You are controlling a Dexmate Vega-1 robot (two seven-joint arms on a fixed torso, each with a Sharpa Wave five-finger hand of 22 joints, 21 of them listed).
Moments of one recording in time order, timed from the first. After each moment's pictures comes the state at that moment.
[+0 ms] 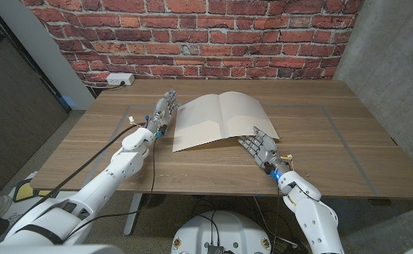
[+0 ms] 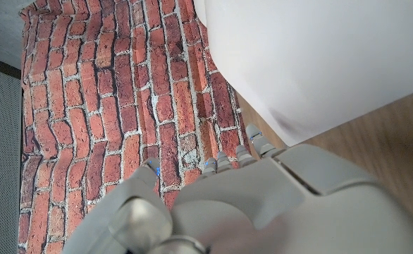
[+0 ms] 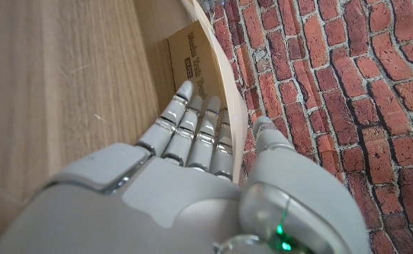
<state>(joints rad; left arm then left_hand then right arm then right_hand) 0.75 0.46 0.41 -1.13 -0.67 -0.31 -0.18 0.11 0.11 0.39 0.16 0.24 -0.15 -0.02 0.19 0.18 -0.13 -0.07 0.19 0.18 -0.15 -0.04 0.18 0.17 -0.17 -0.03 0.63 0.17 -1.42 0.13 0.06 -1.94 0.45 -0.37 0.19 0.65 0.19 0.45 -0.14 0.18 0.52 -0.06 0.25 0.19 0.62 -0.03 0.27 0.19 0.60 -0.05 0.28 0.21 0.47 -0.04 0.48 0.25</state>
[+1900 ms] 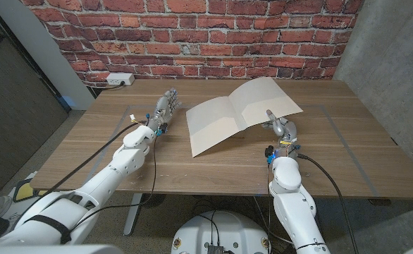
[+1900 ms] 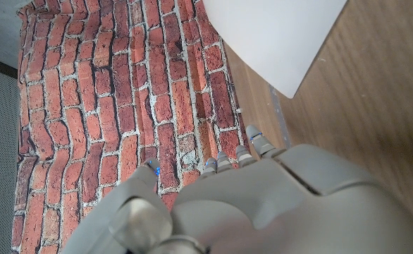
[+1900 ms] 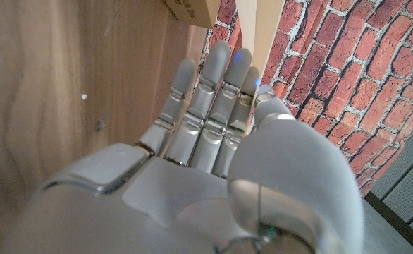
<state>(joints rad) 0.69 0.43 0.42 -1.04 -0.67 -0.33 -0.23 0.11 0.11 0.39 0.16 0.24 -0.15 -0.02 0.19 0.18 -0.13 -0.07 0.19 0.18 -0.15 -0.04 0.18 0.17 -0.17 -0.03 0.62 0.17 -1.37 0.07 -0.14 -1.93 -0.06 0.00 -0.40 1.04 0.15 0.30 -0.15 0.18 1.05 -0.06 0.39 0.22 1.20 -0.04 0.49 0.39 1.01 -0.16 0.78 0.49 0.47 -0.04 1.06 0.62</state>
